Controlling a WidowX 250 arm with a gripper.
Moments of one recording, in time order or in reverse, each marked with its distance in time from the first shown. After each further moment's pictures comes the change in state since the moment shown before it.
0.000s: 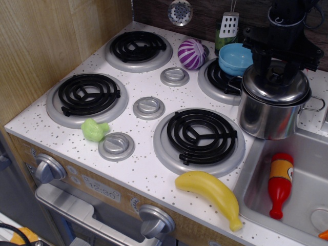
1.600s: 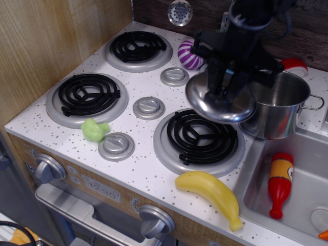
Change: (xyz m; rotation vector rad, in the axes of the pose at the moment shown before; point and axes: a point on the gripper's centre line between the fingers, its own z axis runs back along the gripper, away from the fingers) arm -0.091 0.033 0.050 0.200 0.156 0.103
